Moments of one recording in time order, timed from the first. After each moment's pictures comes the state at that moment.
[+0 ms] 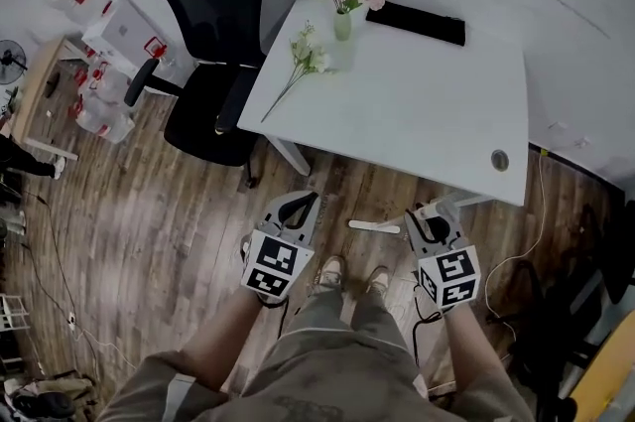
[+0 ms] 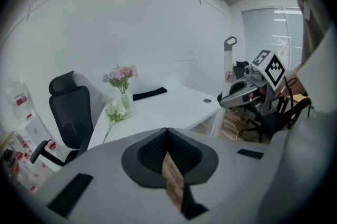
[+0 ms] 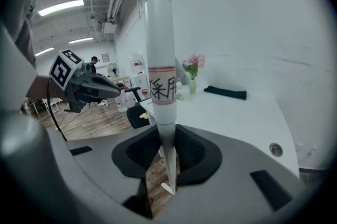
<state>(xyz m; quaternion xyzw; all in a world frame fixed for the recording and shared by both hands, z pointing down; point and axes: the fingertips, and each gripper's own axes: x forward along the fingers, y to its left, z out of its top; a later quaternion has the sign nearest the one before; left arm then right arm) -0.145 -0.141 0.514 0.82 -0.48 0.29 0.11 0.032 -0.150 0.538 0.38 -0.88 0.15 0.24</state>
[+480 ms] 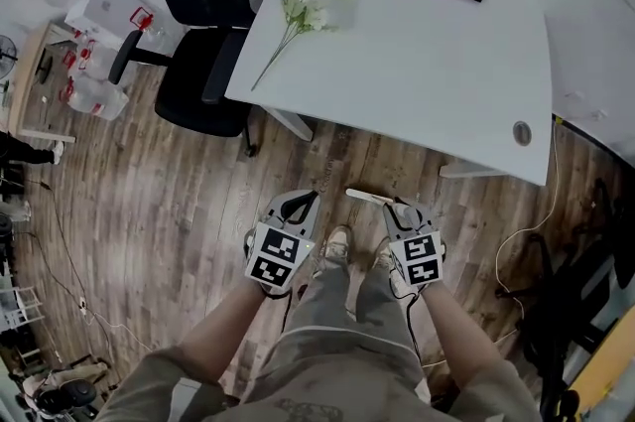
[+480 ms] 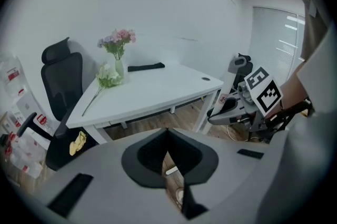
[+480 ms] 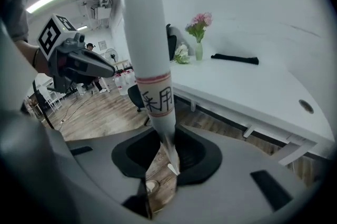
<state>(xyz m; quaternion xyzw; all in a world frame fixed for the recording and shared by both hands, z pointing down) -0.153 -0.113 0.627 0.80 -0.45 0.33 0.20 -0.006 -0.119 0.699 0.36 -0.85 0.21 0.31</state>
